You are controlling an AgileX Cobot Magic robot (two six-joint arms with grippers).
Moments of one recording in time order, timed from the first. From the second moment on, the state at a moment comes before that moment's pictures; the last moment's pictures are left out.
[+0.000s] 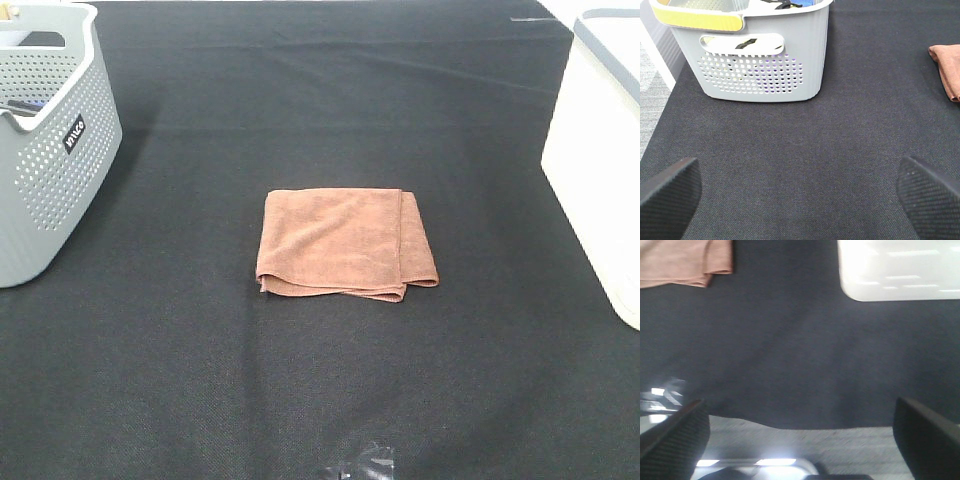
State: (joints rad) left arm 0.03 -0.01 -0.49 0.00 1.05 0.00; right arm -0.05 0.54 -0.74 0.11 1.22 -0.05
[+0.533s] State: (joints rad) left arm 0.03 -0.01 -0.49 0.00 1.05 0.00; right arm -0.05 1.13 -1.12 0.37 1.19 -0.10
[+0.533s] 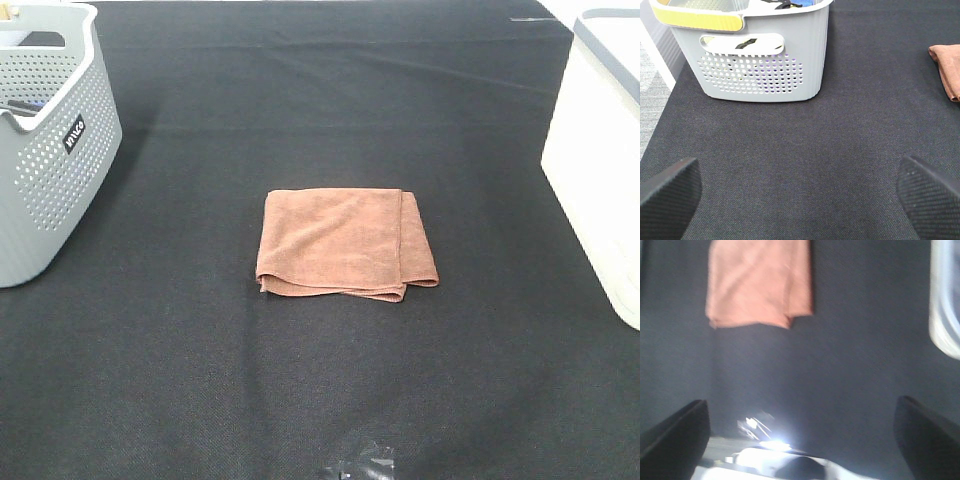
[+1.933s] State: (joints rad) left arm 0.03 -0.01 -0.49 0.00 1.05 0.00; right arm 0.19 2.21 -1.55 0.44 0.85 -0.07
